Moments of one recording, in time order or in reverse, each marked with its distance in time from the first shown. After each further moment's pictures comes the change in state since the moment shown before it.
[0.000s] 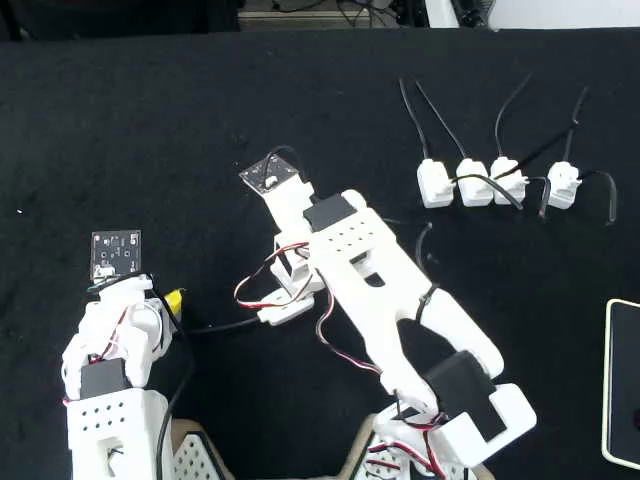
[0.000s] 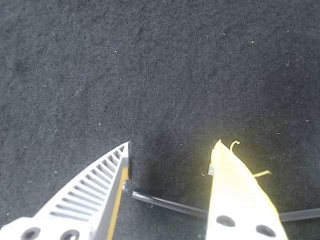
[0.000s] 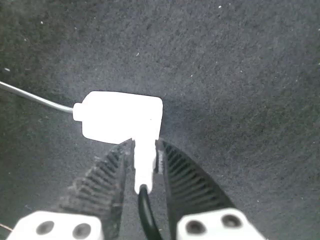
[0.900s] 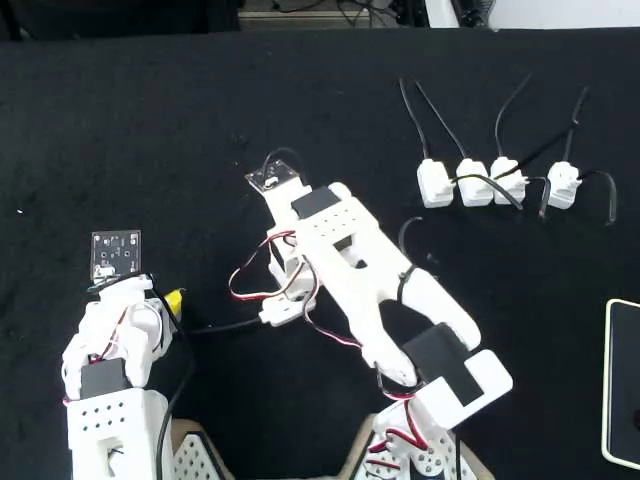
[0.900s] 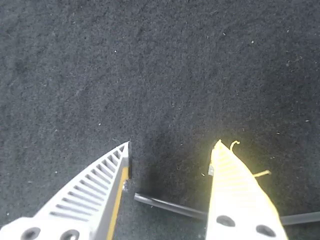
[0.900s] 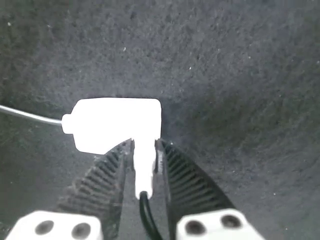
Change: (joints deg) left arm 0.0 0.0 0.0 0.0 0.0; right arm 0.0 9.6 -5.0 2.6 -5.8
